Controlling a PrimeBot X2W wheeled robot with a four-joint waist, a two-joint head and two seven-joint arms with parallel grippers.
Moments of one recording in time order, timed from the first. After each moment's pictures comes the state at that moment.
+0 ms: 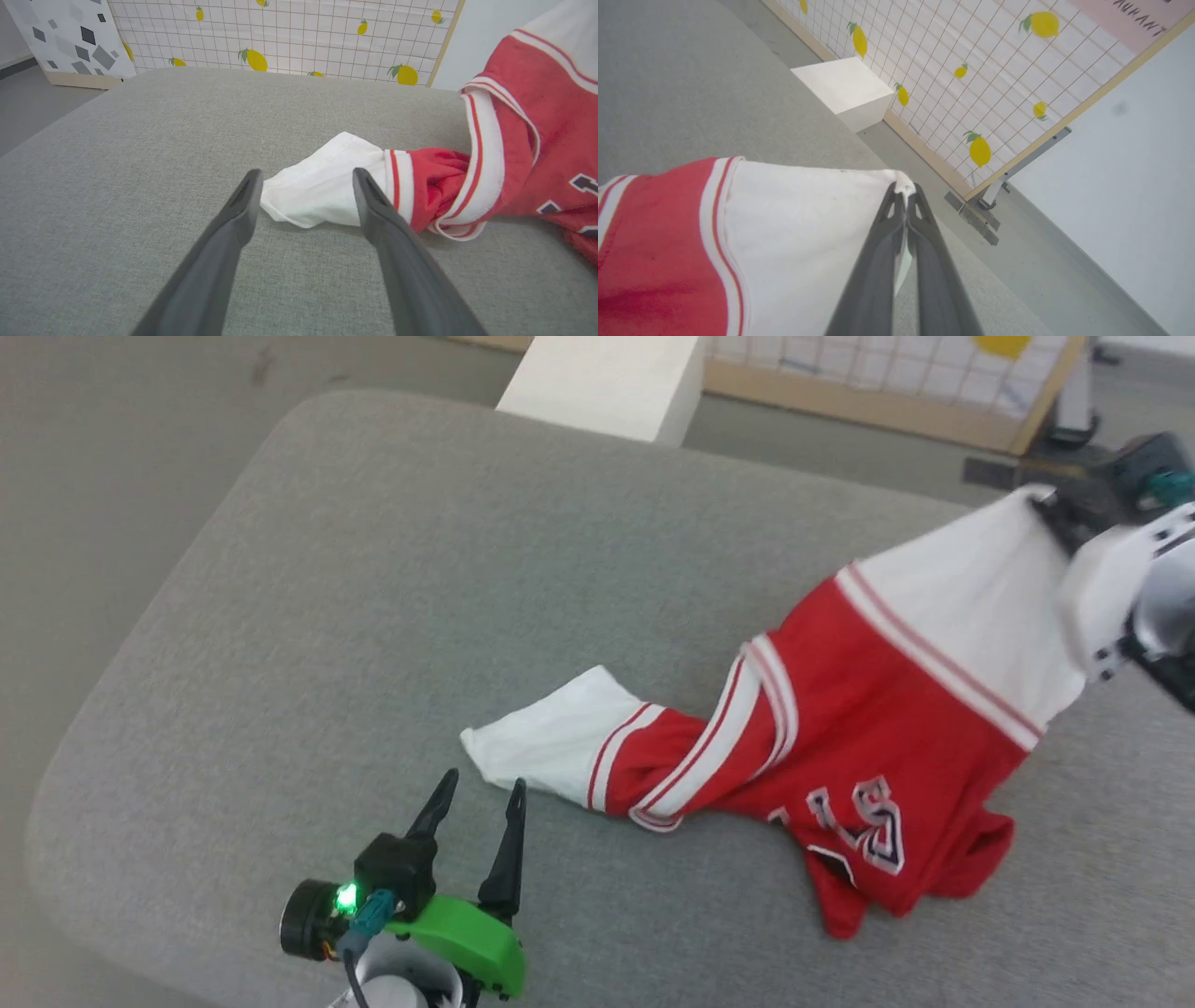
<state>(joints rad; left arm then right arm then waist) -0.10 0.05 -0.24 0.27 -0.16 -0.05 -0.26 -0.84 -0.63 0.63 0.57 0.44 0.13 0.16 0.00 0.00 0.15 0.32</state>
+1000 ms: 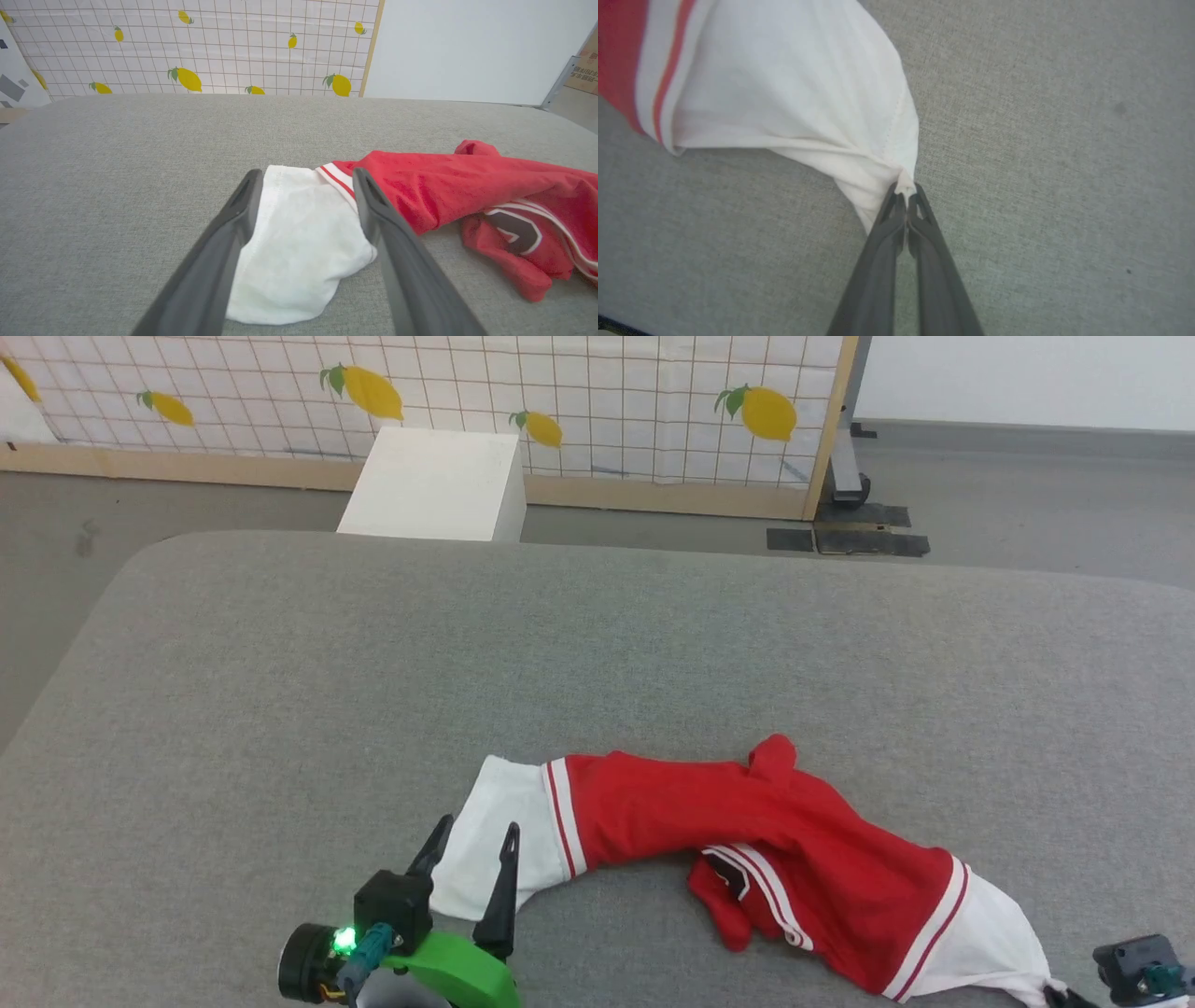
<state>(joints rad) -0.04 0.05 -0.23 0.30 -0.16 -0.05 -0.26 0.17 -0.43 0.06 0.29 0.23 0.13 0.22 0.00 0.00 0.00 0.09</state>
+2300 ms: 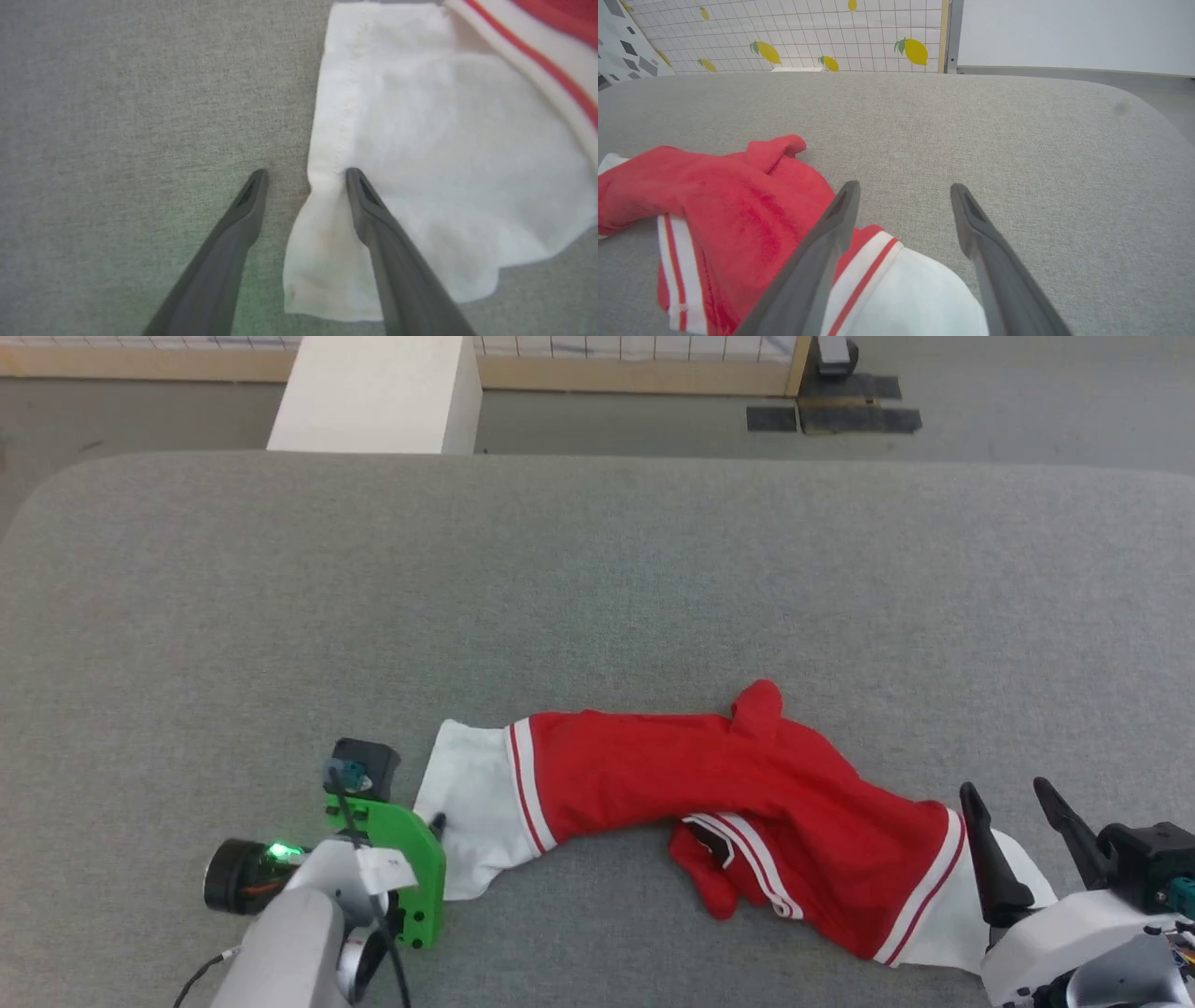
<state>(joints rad) -0.27 0.18 -0.23 0.41 -0.19 -0.08 0.42 0.10 -0.13 -0.09 -0.06 0.17 0.13 0.07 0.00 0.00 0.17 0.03</state>
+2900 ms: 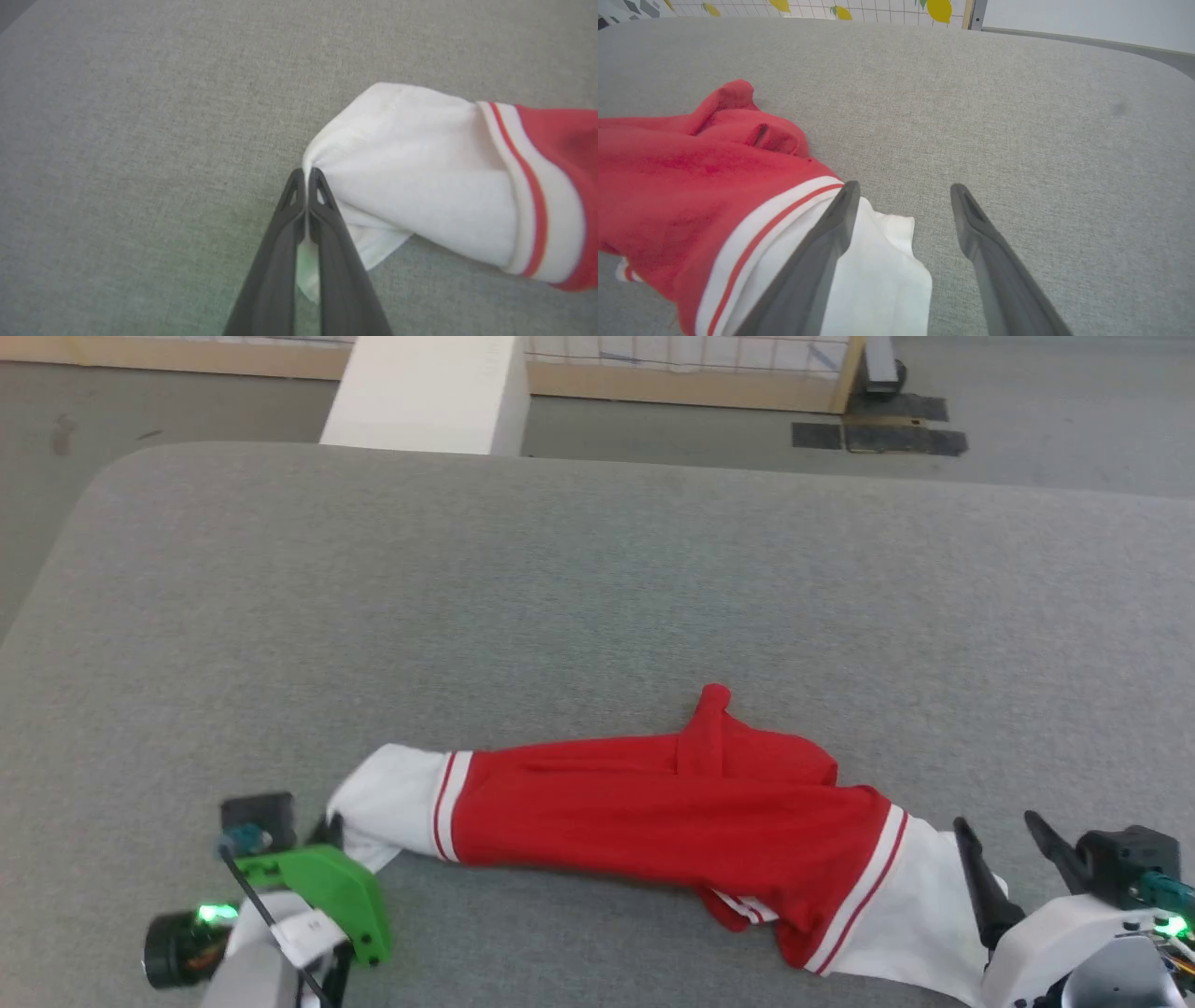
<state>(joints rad) -0.18 0.18 -0.07 0.40 -0.27 0.06 0.12 0.10 -0.15 -0.07 -0.01 0.16 0.13 0.17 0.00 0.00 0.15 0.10</state>
